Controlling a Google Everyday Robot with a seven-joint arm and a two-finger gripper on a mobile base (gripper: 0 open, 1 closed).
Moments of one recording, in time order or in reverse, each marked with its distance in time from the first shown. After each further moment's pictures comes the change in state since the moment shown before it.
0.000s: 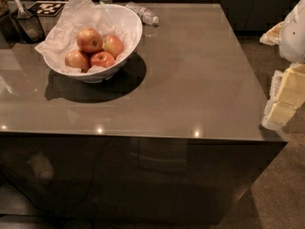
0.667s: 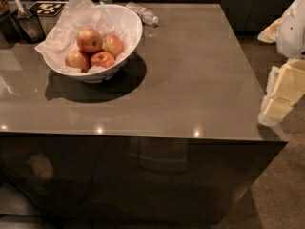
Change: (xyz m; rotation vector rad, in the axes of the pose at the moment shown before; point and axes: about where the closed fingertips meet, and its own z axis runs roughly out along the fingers) arm -0.007 -0.003 -0.003 -0.003 -0.012 0.013
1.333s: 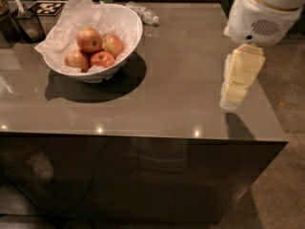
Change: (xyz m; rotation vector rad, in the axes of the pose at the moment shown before) arm -0.056 -0.013 0.018 -0.055 0.073 -0.026
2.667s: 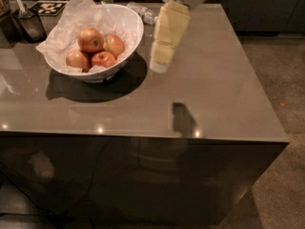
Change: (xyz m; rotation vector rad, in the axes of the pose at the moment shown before) arm -0.136 -0.023 -0.024 -0.003 -0.147 -0.055
